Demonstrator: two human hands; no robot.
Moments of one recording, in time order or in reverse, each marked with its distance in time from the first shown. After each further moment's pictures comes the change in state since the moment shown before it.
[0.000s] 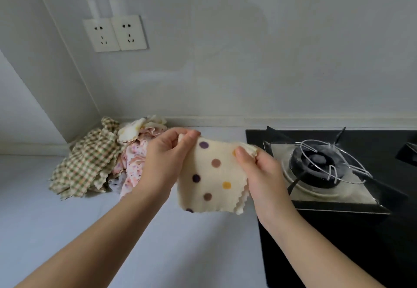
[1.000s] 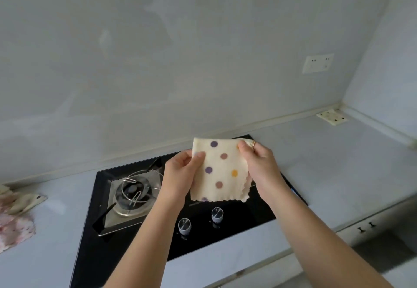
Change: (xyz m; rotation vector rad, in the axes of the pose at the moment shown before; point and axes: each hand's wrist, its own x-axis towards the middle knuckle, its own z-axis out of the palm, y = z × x) left_hand -0.181 0.228 0.416 -0.167 -0.482 -0.274; right_hand -0.074 -0.259 -0.448 -0.227 0.449 0.074
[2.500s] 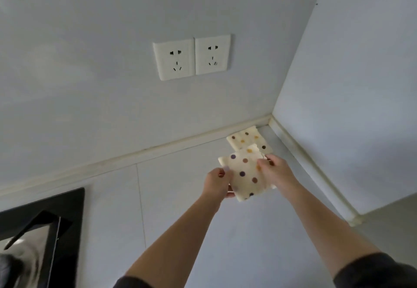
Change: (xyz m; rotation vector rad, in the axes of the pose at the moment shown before) left_hand 0.405 -0.191 0.688 0.036 -0.135 -0.501; right_hand 0.595 0.199 -0.538 -0.453 -0.019 0.269
